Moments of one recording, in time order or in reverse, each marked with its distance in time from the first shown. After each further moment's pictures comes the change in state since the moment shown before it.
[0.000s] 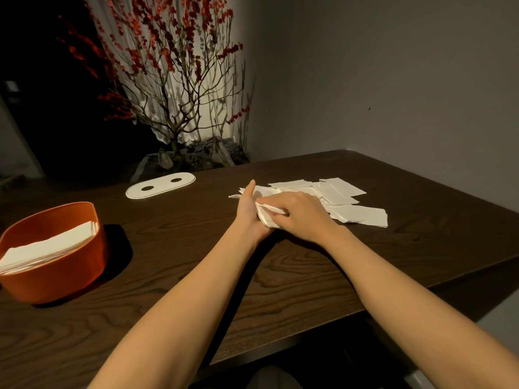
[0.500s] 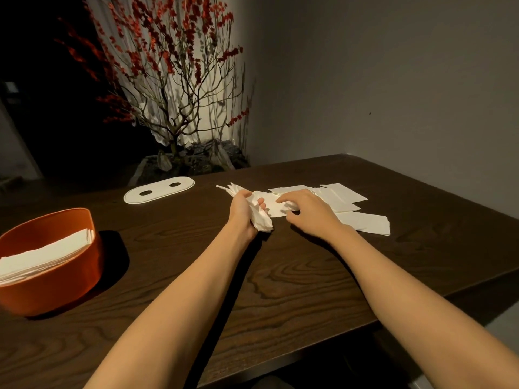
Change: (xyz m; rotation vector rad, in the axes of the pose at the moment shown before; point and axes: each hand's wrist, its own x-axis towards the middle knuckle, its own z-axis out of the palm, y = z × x) left_hand 0.031 0.017 -0.013 0.050 0.209 0.180; right_hand 0.015 0.034 0.004 0.053 -0.056 0.228
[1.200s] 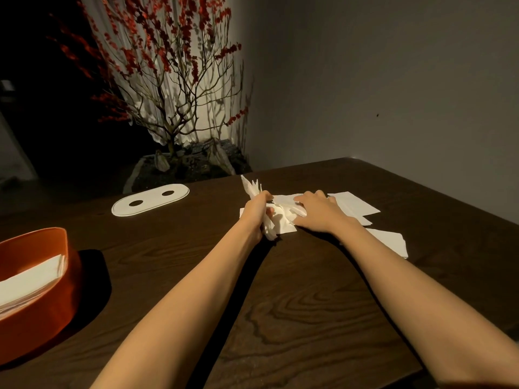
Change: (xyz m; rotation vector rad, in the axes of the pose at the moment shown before) left_hand 0.053 0.007 0.021 0.473 0.020 0.004; right_hand 0.061 0.039 0.000 -0.313 -0.245 0.154
